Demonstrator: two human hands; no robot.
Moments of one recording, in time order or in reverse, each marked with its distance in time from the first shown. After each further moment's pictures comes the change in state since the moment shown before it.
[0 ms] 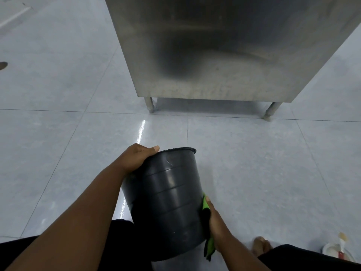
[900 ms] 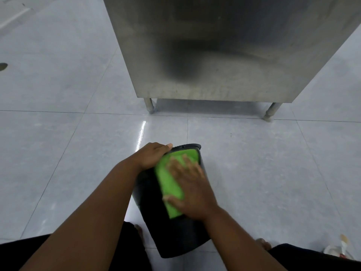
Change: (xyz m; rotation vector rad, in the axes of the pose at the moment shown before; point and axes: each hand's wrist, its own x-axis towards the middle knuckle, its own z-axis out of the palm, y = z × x) left_hand 0.005 0.037 0.024 0.185 -0.116 0.023; right_hand -0.017 -0.083 0.053 -1.357 0.156 -1.307
